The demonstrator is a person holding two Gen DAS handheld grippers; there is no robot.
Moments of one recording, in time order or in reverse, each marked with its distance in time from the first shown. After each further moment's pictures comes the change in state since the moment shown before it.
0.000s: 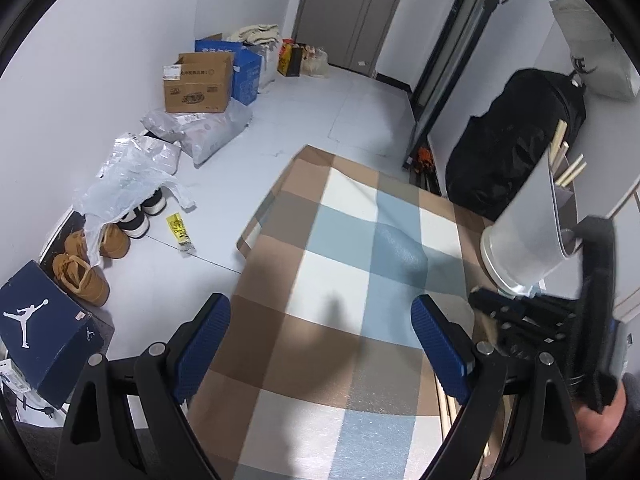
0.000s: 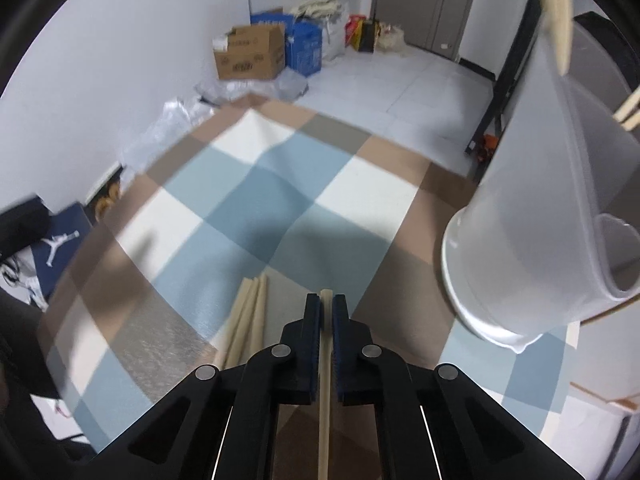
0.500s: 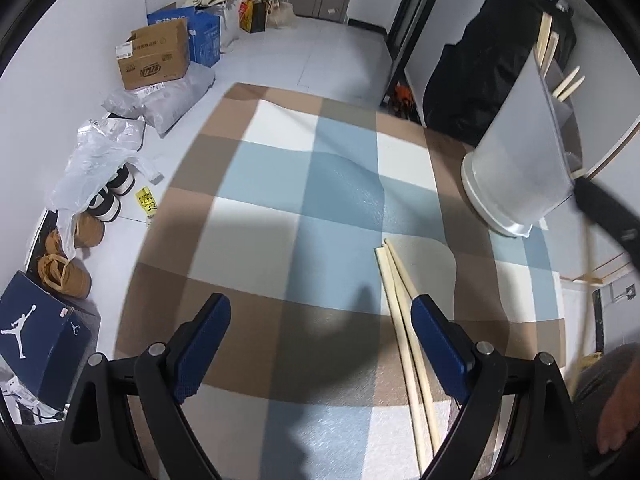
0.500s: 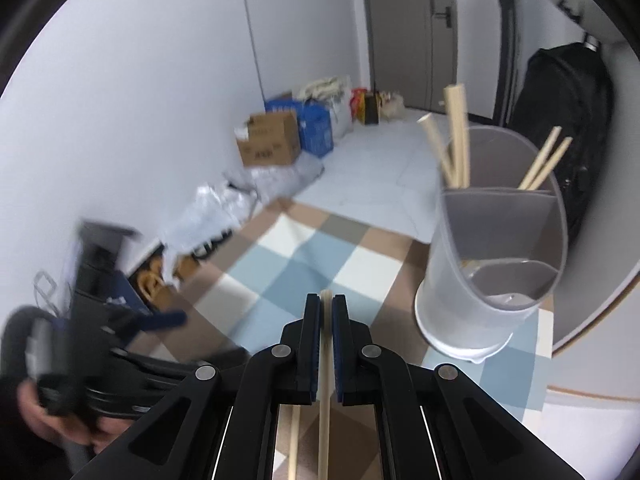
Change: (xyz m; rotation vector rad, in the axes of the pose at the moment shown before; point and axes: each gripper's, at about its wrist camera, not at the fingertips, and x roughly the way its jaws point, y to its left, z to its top) left arm 0.042 -0.054 -0.016 0.112 0.190 -0.004; right arm -0.092 -0.020 0.001 0.106 -0.280 0.128
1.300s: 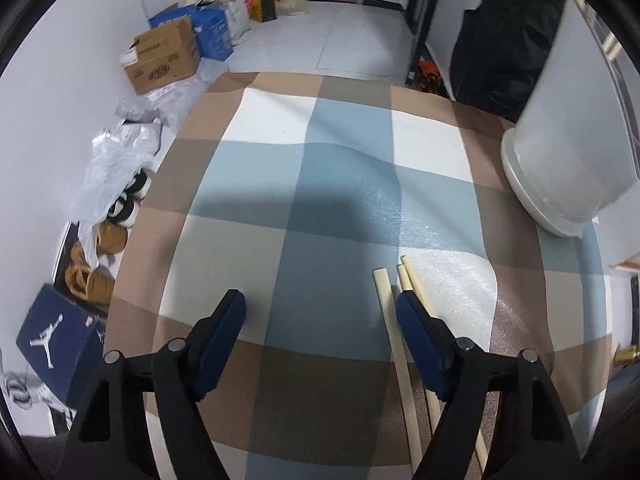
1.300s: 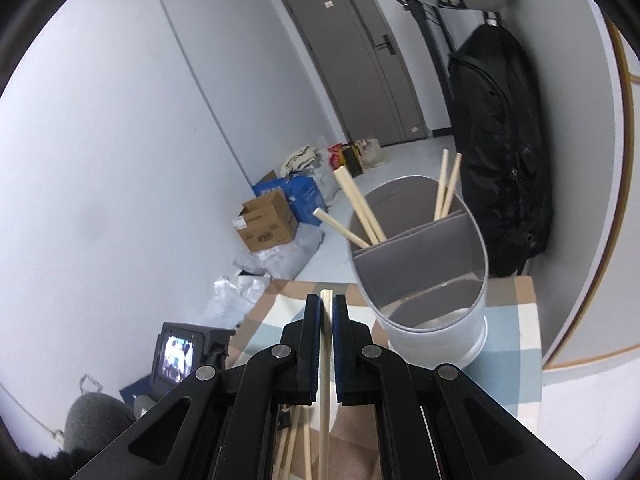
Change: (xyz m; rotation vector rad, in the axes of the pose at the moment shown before) left arm 0.032 -0.021 0.012 0.053 0.061 0.154; right arm -0.052 -0.065 0.005 0.287 -0.210 0.072
